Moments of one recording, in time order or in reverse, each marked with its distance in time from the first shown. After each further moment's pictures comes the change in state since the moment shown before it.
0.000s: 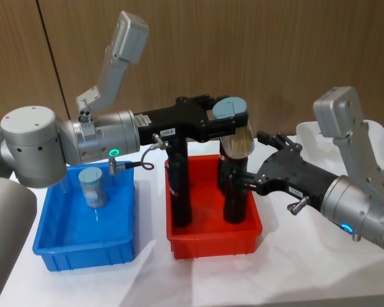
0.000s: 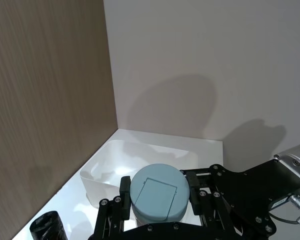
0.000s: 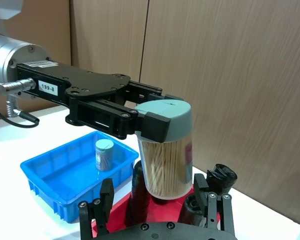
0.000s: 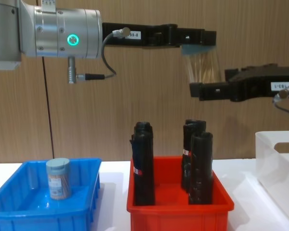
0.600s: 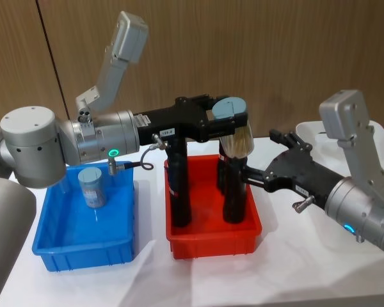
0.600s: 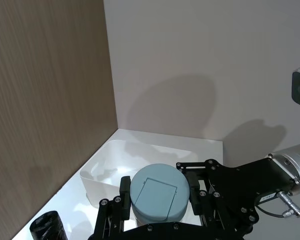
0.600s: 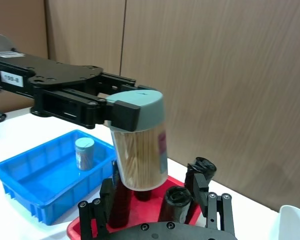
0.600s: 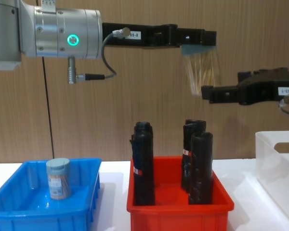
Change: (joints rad) left arm 0.000 0.000 0.000 0.000 0.000 0.000 0.000; right arm -0.016 -0.005 0.009 0.012 -0.017 -0.020 -0.073
